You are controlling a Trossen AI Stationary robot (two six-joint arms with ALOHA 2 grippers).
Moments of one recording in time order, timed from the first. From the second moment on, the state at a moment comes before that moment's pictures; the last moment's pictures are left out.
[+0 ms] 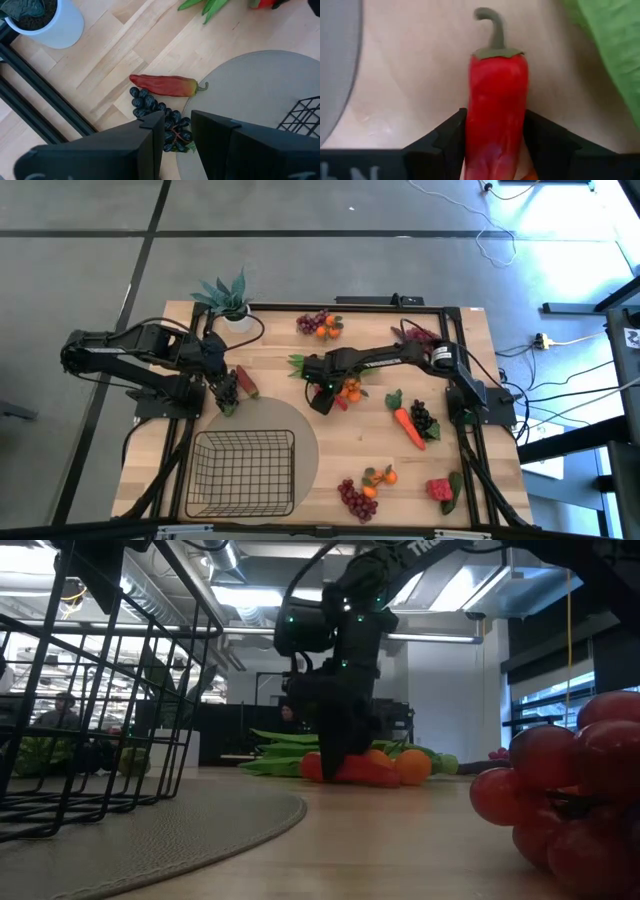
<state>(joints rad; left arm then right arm) -0.06 0.91 1.13 -1.36 -0.32 -0.77 -0.09 2.21 1.65 -0.82 -0.08 0.39</state>
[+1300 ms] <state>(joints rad) -0.12 0.82 1.13 -1.28 -0.36 -0.46 0.10 2.21 2.32 -0.89 0.13 0.54</state>
